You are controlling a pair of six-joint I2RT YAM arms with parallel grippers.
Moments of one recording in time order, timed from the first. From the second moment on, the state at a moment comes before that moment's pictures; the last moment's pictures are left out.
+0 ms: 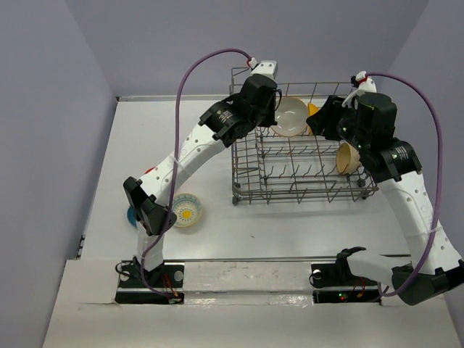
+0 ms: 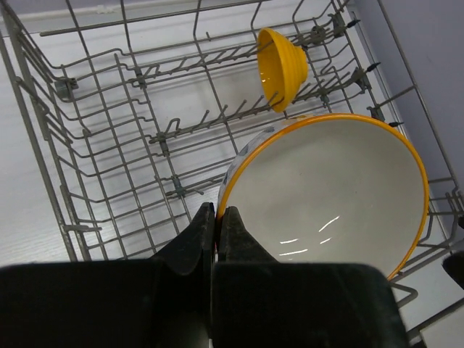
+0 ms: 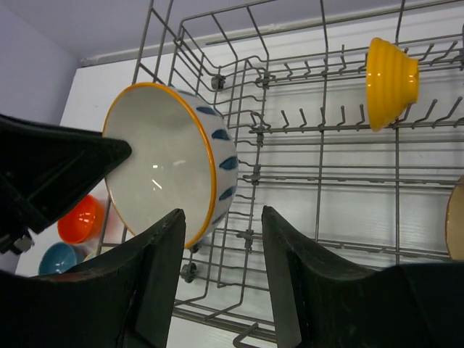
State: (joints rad) left arm -0.84 1.90 2.22 -0.80 -0.32 -0.47; right arm 0.31 1.14 1.48 -0.64 -0.04 0.42
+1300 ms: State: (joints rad) left arm -0.93 1.98 2.28 -0.81 -0.33 -0.46; right arm 0.31 1.24 1.43 -0.67 0.18 0.36
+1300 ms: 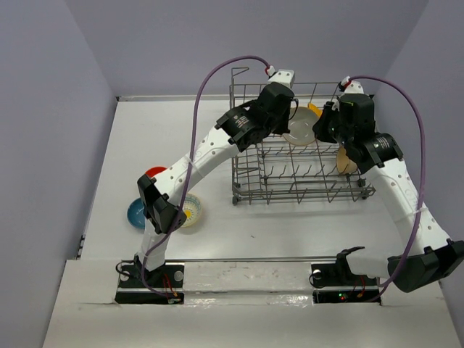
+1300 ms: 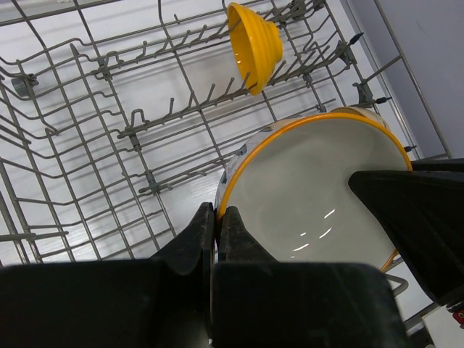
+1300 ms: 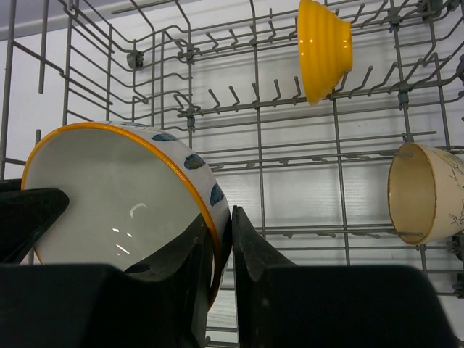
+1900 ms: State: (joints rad) left arm -0.94 1.97 2.28 -0.71 -0.32 -0.43; right arm 0.31 1.23 1.42 -0.72 0.30 0.33
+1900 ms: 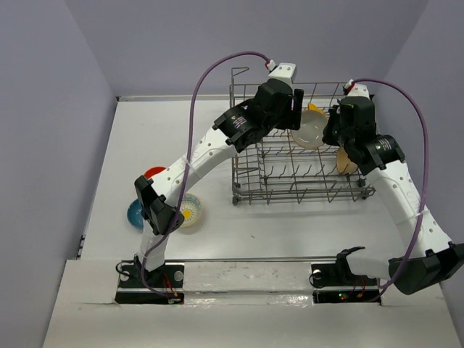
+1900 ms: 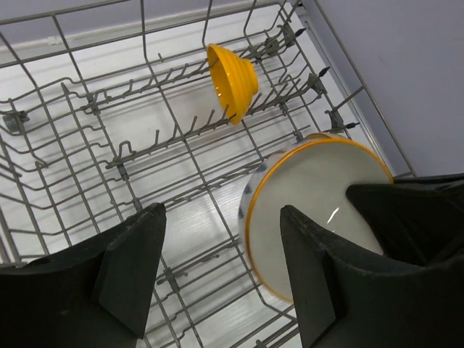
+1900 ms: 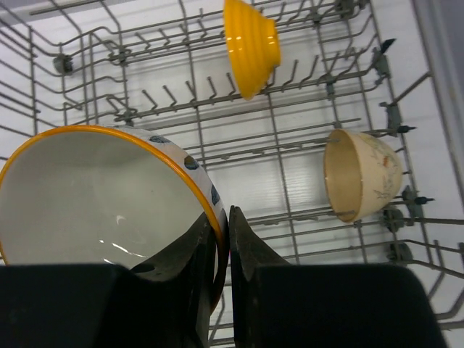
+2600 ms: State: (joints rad) left arm -0.38 1.04 1.12 -0.42 0.03 -0.41; right arm 0.37 1.41 1.27 -0.58 1.18 -0.02
